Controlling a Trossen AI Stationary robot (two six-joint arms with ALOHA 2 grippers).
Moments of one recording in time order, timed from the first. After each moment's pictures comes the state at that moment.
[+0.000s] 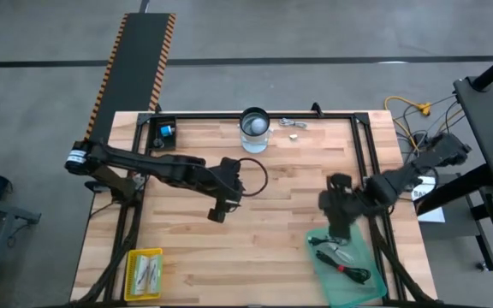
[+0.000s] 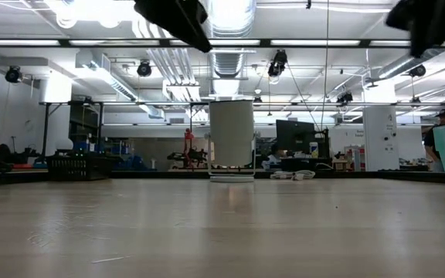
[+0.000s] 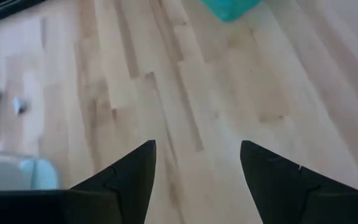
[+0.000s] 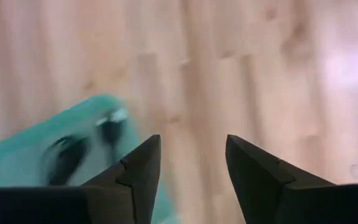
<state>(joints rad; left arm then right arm) -0.13 1.50 1.32 -0.63 -0.07 0.22 0.52 1.24 1.12 -1.19 0.26 0.66</state>
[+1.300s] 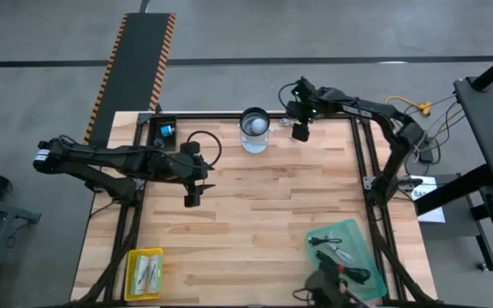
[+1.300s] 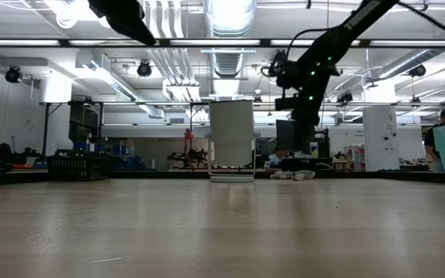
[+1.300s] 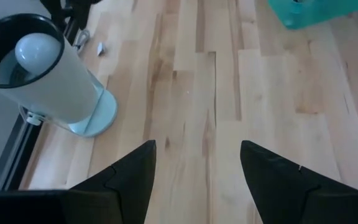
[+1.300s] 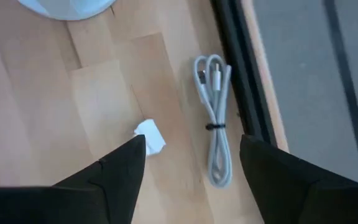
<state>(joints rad) -0.11 1.11 1.08 -0.70 -0.26 -0.02 -0.79 1.78 1.28 -0.67 -0.03 -0.51</state>
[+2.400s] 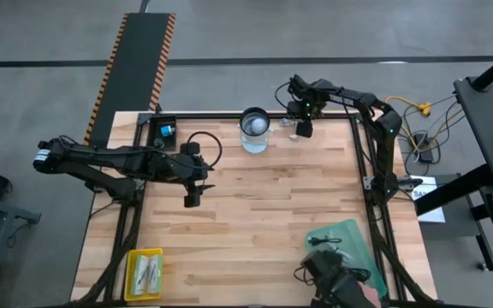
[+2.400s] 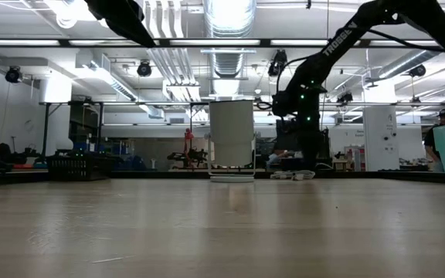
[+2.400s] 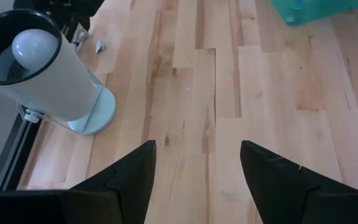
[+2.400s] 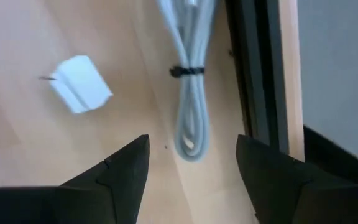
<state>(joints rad) -0.11 1.11 1.07 -0.70 -0.26 -0.02 -0.88 2.04 1.50 -0.91 0.07 -0.60</state>
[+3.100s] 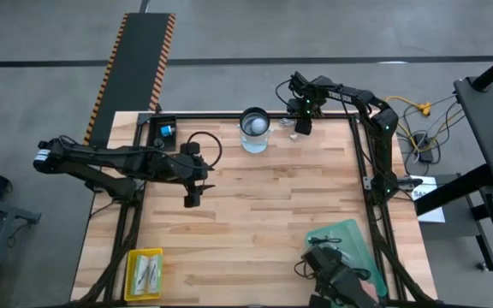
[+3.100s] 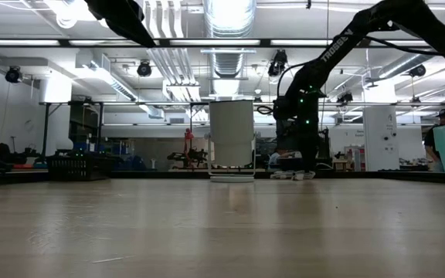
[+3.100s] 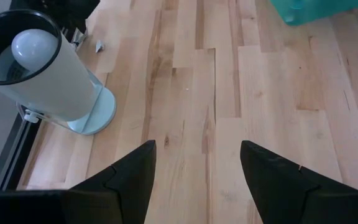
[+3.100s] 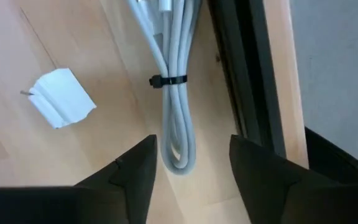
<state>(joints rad) -0.11 1.11 1.07 -0.70 -0.26 -0.02 -0.91 2.10 1.56 -0.93 0.02 -0.58</state>
